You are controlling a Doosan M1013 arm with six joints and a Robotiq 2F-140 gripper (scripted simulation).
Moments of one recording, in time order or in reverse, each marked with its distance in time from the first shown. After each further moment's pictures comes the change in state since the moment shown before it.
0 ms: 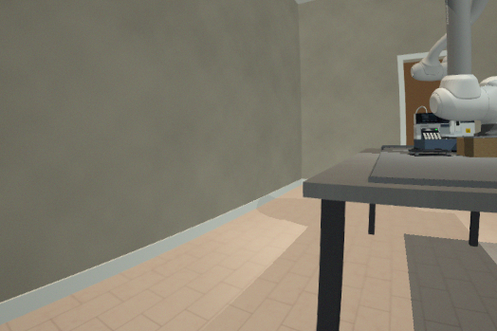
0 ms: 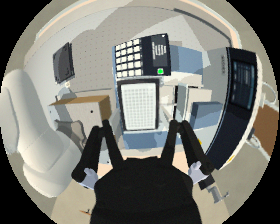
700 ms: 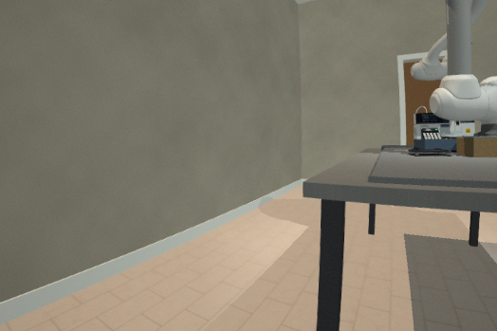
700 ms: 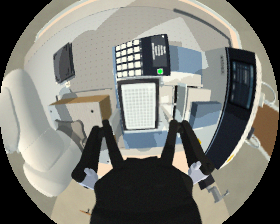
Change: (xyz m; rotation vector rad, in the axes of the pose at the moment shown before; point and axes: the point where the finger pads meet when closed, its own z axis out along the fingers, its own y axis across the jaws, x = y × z) arm 0.000 0.000 -0.003 0.000 0.000 0.000
